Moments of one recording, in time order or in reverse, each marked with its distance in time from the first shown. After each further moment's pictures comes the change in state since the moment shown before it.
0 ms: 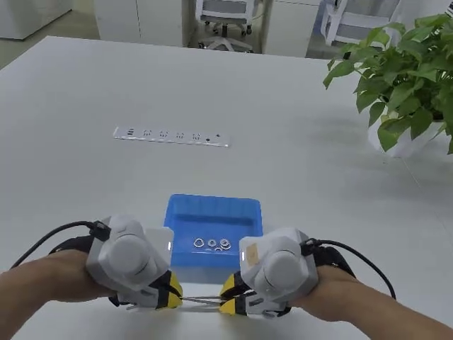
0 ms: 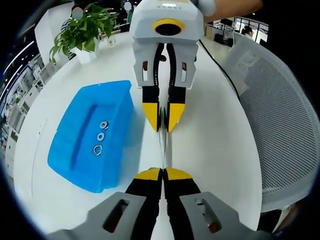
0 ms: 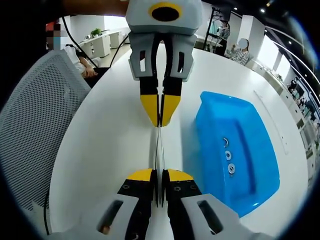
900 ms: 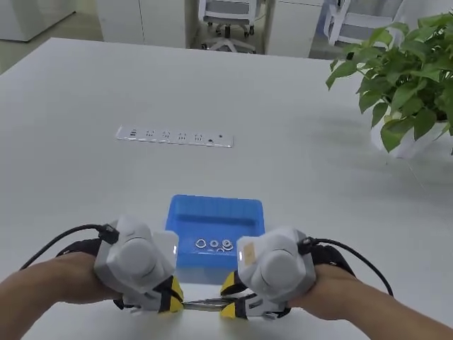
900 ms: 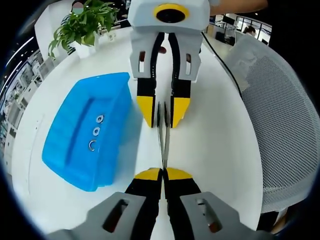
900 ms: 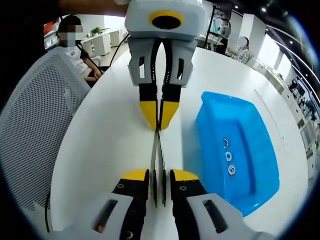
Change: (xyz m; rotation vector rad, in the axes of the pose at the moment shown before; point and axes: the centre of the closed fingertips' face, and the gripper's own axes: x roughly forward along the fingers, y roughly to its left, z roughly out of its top) left arm 0.007 -0.002 -0.007 -0.015 0.032 -0.010; right arm 0.001 0.001 0.000 0.001 0.021 0.006
